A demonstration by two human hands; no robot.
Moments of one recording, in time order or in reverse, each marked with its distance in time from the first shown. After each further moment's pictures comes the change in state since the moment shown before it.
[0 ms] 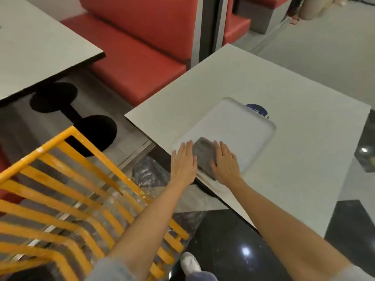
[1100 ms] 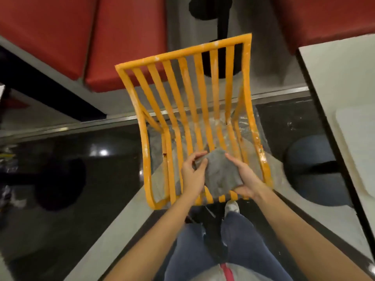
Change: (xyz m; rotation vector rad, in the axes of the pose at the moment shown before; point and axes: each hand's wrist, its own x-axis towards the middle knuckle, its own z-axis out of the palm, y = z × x) left_hand -0.336 -0.145 -0.046 -1.029 0.711 -0.938; right_hand -0.193 -0.246 0.072 1.294 -1.353 0.587
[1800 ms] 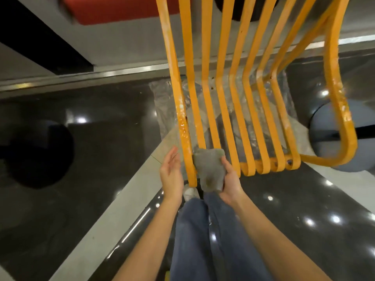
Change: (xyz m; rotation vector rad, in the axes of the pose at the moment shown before) left_hand 0.041 -0.196 -0.213 -0.251 0.210 -0.362; right_hand 0.179 0.242 0.094 0.203 0.301 -0.062
